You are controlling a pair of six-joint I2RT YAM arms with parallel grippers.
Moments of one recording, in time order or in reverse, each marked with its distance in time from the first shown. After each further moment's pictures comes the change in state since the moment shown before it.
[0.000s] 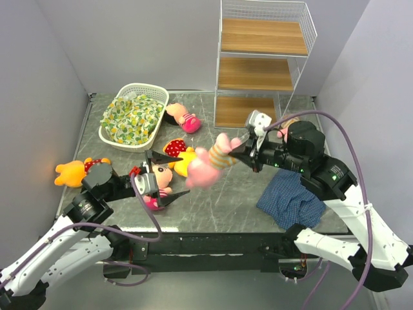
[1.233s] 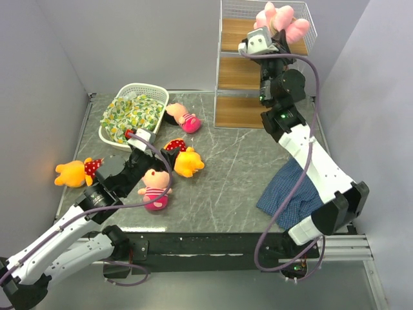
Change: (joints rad) left arm -0.001 0.105 -0.002 0.089 -0.819 -0.344; right arm -0.203 0.550 0.291 1.127 0.936 -0.855
